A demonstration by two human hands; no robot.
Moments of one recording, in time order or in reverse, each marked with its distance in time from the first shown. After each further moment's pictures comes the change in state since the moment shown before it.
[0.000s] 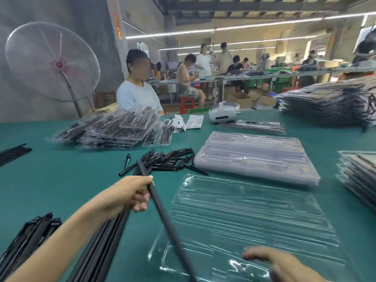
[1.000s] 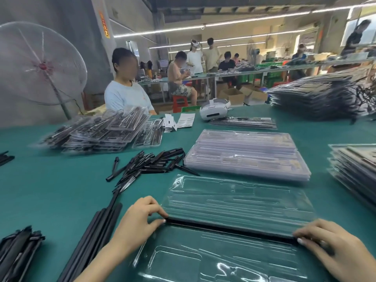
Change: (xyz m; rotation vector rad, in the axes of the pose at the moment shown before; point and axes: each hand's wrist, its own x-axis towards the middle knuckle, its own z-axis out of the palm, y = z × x) left_hand 0.028 -0.070 0.043 0.796 0.146 0.610; right_hand 0.011 0.102 -0.078 -0.773 0.610 -0.390
